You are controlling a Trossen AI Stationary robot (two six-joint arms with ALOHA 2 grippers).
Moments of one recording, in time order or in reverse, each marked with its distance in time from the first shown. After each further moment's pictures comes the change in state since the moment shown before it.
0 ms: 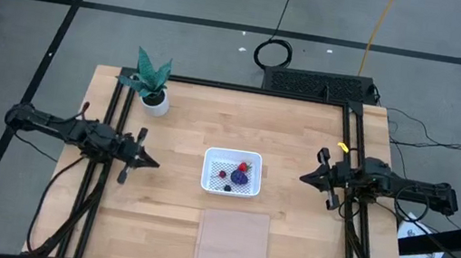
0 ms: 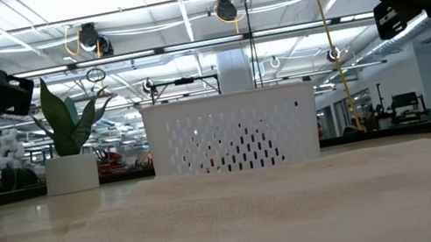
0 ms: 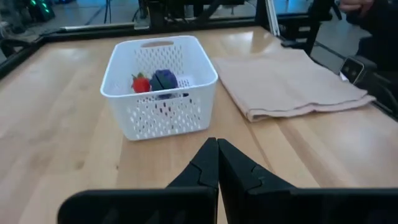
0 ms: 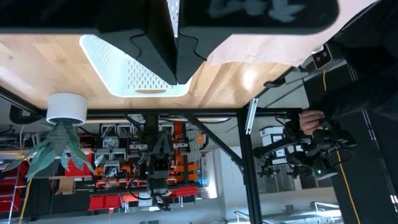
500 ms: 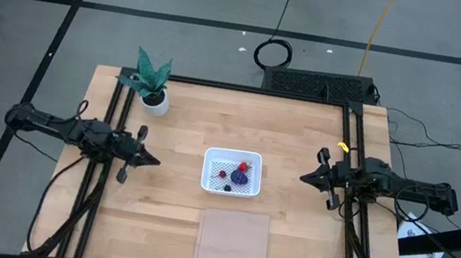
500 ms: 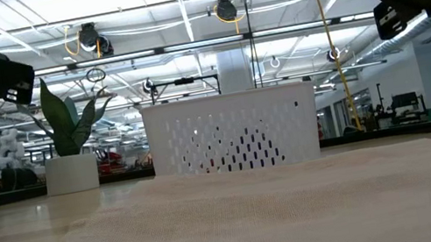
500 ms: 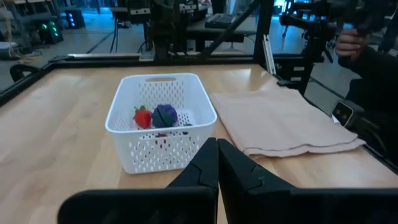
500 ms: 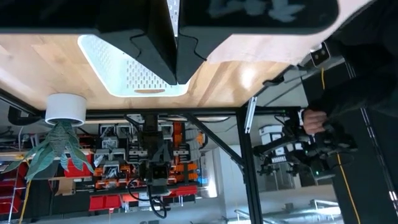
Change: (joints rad) left arm 0.000 0.000 0.000 0.129 -0.001 -0.052; right arm 0.000 0.000 0.000 0.004 -0.001 0.014
